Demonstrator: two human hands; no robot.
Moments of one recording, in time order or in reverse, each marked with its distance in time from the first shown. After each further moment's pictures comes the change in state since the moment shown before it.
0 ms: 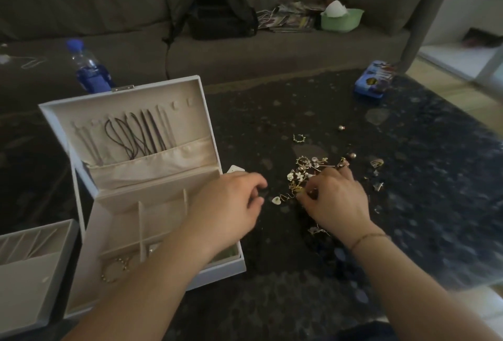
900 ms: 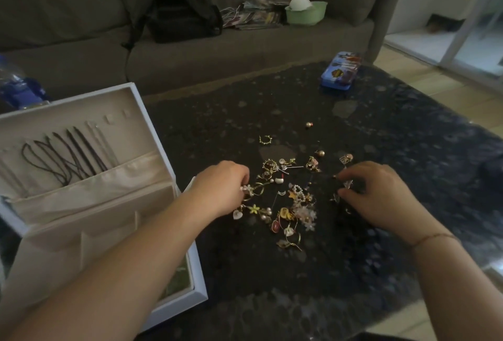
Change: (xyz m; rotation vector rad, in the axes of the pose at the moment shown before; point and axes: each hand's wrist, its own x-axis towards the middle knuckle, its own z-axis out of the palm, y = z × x) left_hand 0.106 0.001 0.052 0.306 -0.252 -0.030; right_hand 0.006 0.124 -0.027 0.211 -0.077 0.066
